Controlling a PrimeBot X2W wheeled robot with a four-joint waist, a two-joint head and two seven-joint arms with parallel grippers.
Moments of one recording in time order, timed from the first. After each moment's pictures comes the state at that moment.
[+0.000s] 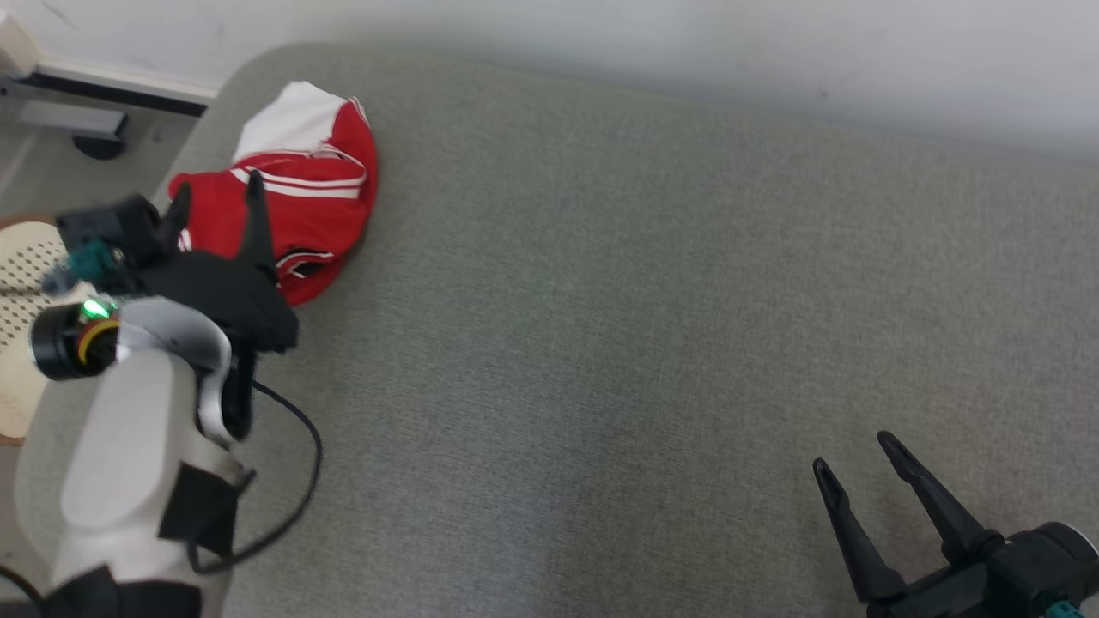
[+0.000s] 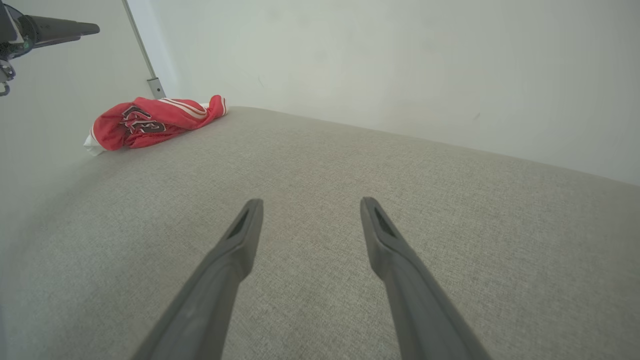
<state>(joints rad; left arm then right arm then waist) -0.73 0.12 0.00 0.60 -0.31 -0.05 -0.03 0.05 -0.41 0.24 -0.01 0.30 0.13 -0.26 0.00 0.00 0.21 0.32</state>
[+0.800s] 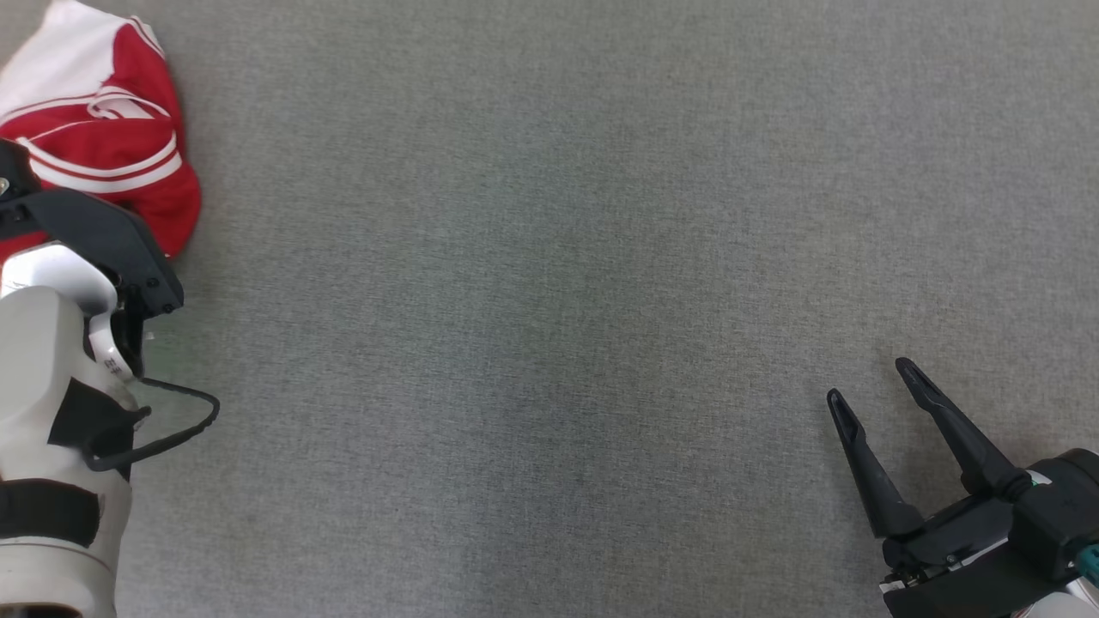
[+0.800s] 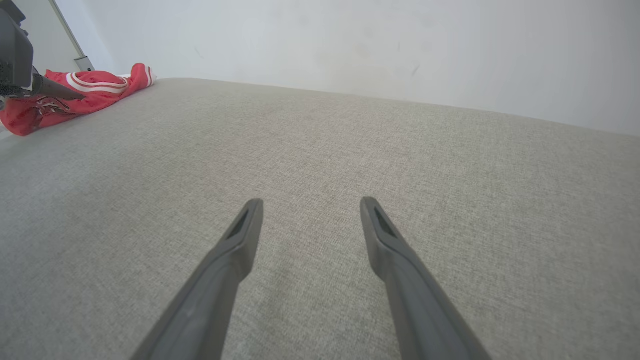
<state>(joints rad) -1.07 0.27 0.01 1.15 -0.31 0.06 0.20 -0.06 -0.47 0.24 -0.05 0.32 0.13 -0.26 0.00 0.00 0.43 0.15</state>
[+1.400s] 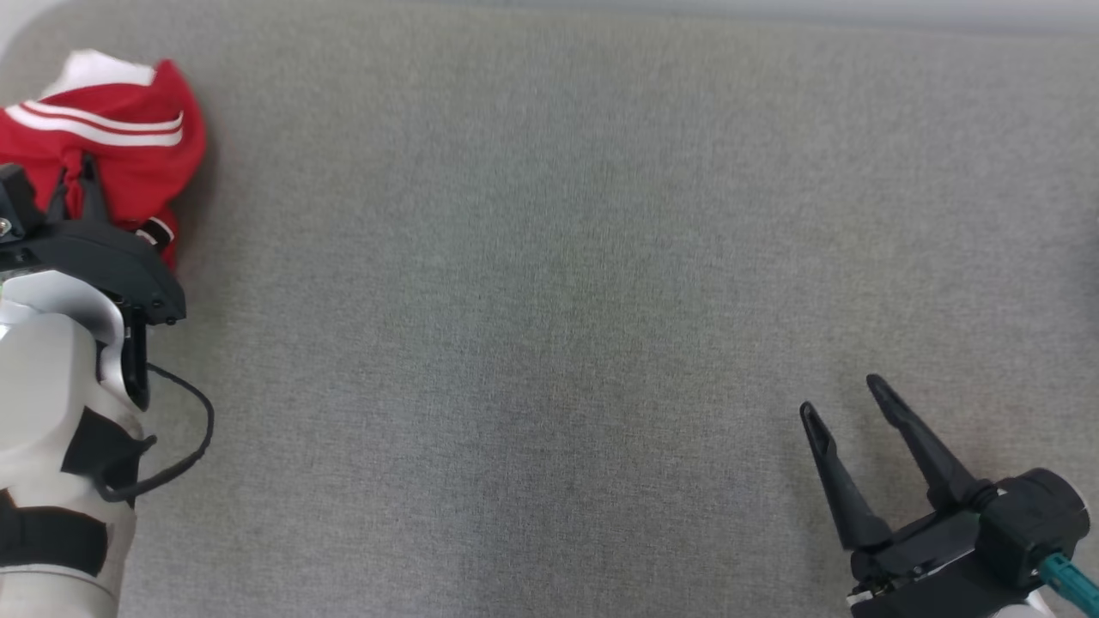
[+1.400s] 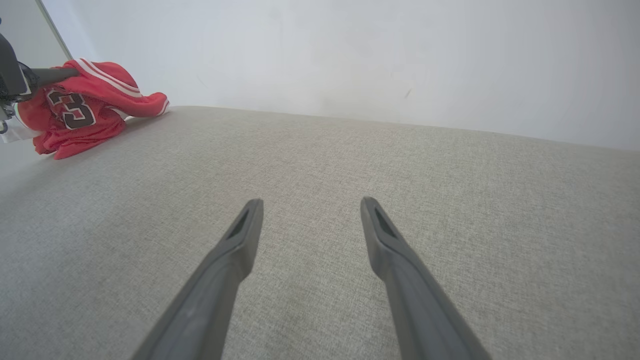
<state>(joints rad) -1.01 0.28 -0.03 1.11 -0.30 -0.03 -0.22 -0.06 -0.40 0.26 -0.01 0.32 0.13 -0.26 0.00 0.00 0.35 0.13</state>
